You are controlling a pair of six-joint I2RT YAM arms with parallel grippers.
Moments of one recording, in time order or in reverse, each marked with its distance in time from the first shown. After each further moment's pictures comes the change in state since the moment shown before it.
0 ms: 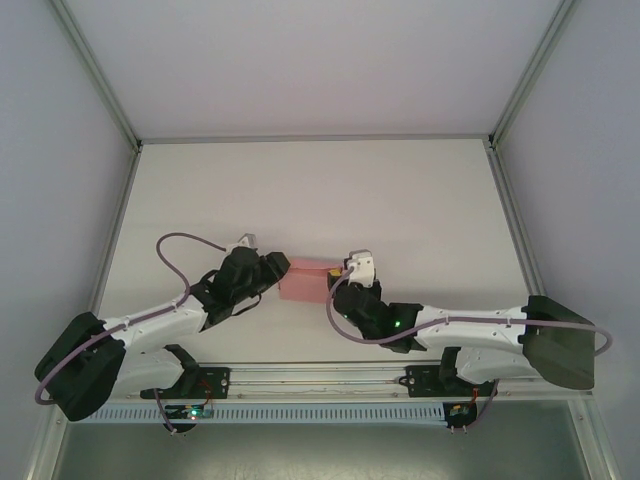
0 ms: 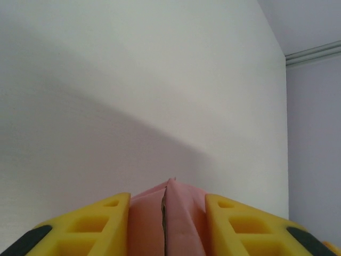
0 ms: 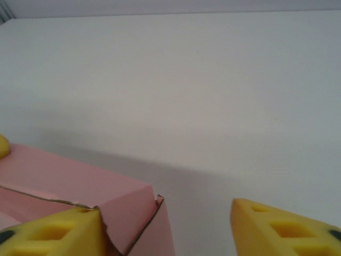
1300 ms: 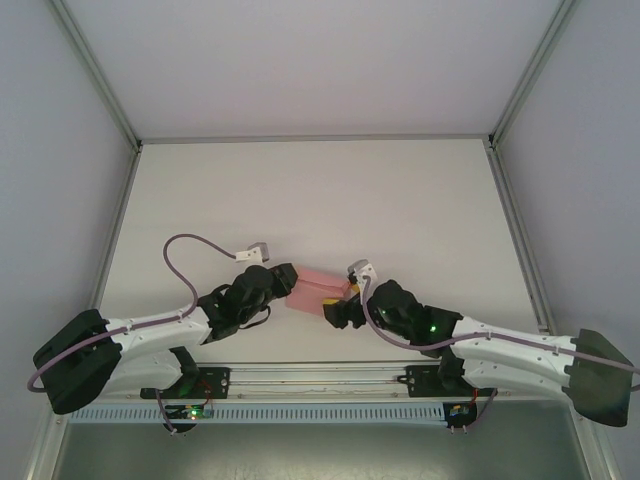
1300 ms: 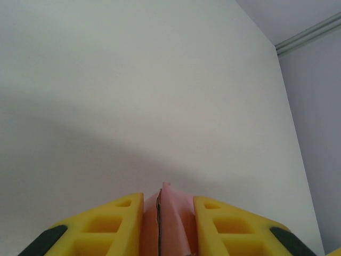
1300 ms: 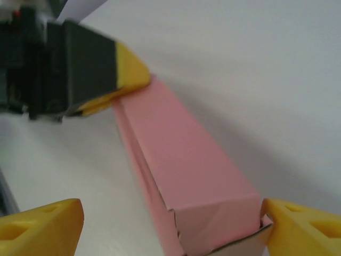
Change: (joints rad) left arm -0.178 -0.004 -0.031 0.068 -0.202 0.087; right arm -0.114 -0.341 -0.169 -0.032 -0.674 -0.225
